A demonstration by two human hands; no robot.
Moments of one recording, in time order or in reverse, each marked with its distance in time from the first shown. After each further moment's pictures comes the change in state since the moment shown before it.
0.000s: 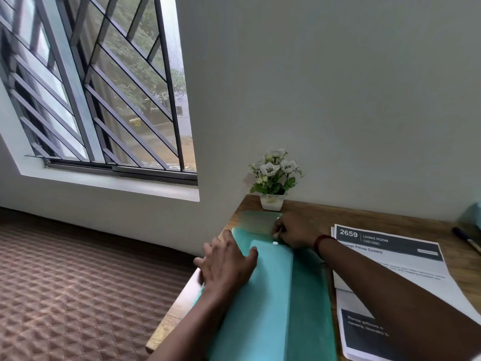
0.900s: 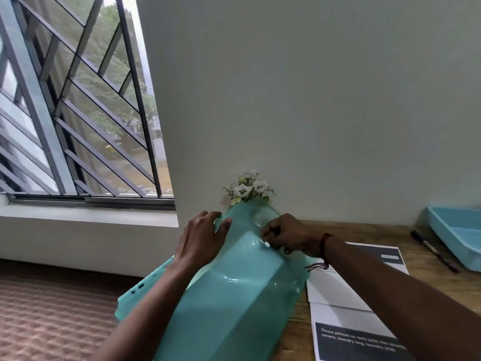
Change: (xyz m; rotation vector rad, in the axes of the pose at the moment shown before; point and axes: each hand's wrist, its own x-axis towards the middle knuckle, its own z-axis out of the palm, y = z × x) left_hand 0.069 0.020 -0.048 -0.264 0.284 0.530; right_hand -0.045 0.004 -0.061 0.630 -0.045 0.126
